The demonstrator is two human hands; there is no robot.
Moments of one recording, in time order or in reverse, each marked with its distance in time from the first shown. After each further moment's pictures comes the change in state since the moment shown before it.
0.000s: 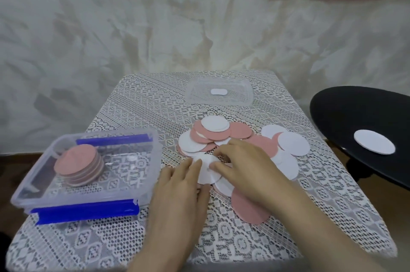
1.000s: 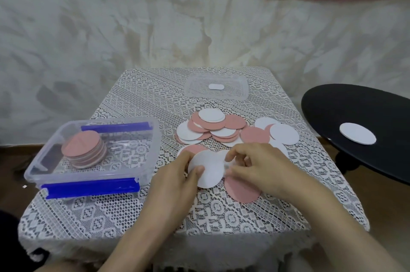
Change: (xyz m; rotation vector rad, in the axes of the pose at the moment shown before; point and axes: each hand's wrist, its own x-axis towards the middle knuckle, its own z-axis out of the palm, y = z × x) left_hand -0.010 0.006 -0.025 -0.453 -0.138 -0.153; right_hand -0.045 0.018 -0.024 0.193 -0.123 0.125
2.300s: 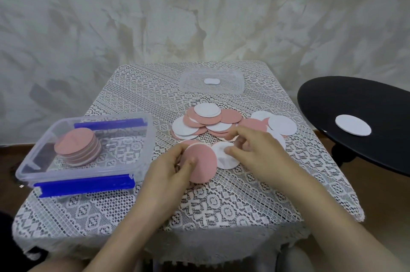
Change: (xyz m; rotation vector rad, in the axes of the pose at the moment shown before) left_hand 0.002 0.003 -0.006 -0.280 -0.058 -0.068; right_hand 0.008 0.009 0.006 0.149 0.163 0.009
